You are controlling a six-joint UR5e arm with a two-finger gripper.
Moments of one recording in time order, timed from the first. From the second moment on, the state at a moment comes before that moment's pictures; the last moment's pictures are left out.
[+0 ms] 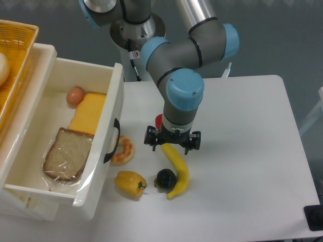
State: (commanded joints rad) arm 2.40 -1.95 -1.59 -1.18 1.48 0.53
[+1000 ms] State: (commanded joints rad) arm 2.35 -1.97 -1.58 -1.18 1.44 0.53
